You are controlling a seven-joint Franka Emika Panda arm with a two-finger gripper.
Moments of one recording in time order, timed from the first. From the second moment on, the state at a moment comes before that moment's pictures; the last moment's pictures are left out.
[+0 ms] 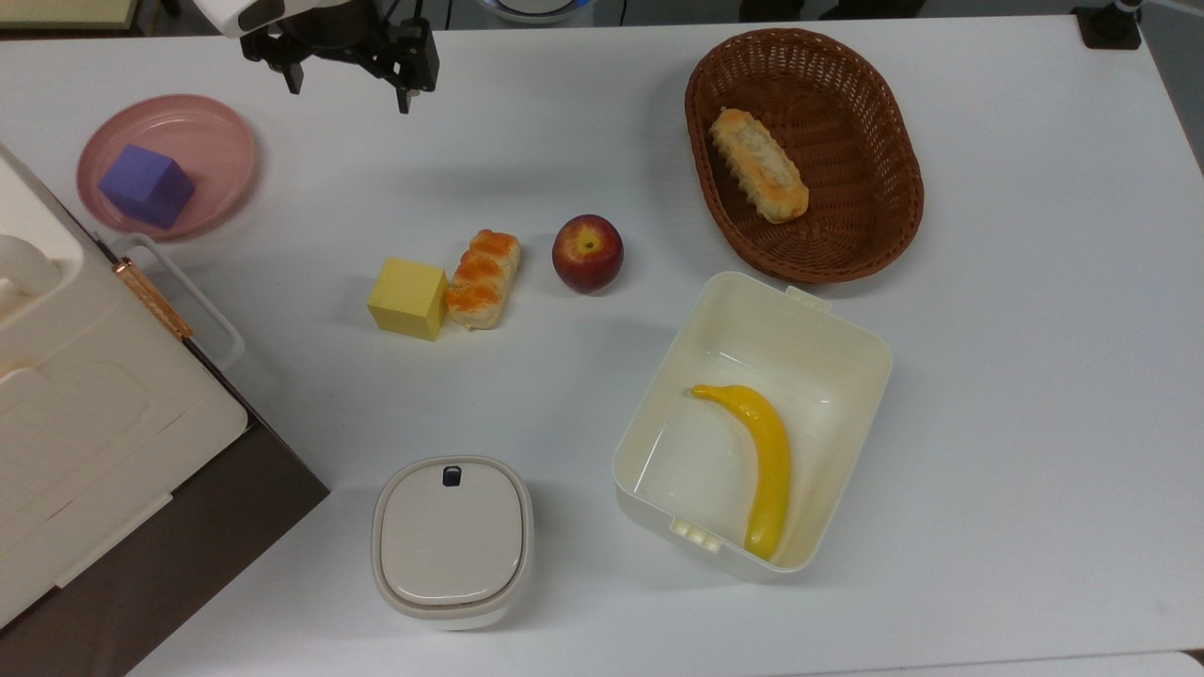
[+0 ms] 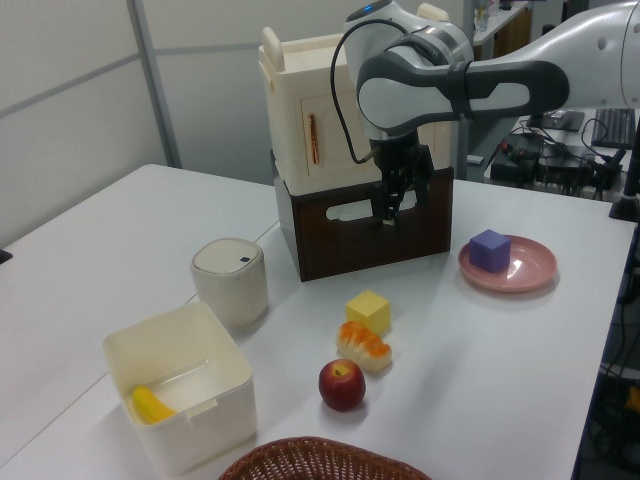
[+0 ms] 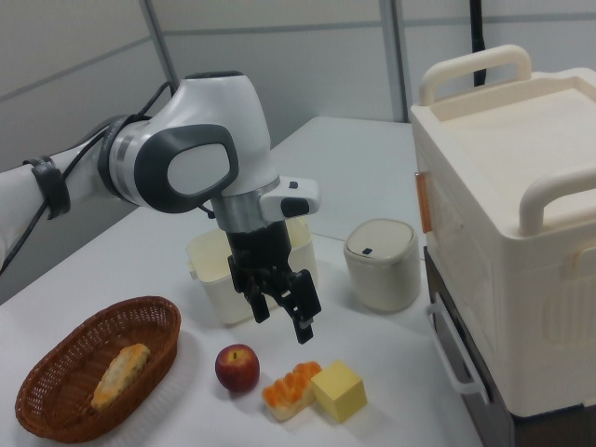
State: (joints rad) arm -0.13 0.12 -0.02 -1.60 -0.15 1.62 -0.03
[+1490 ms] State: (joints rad) arm -0.13 0.12 -0.02 -1.60 -0.15 1.62 -0.03
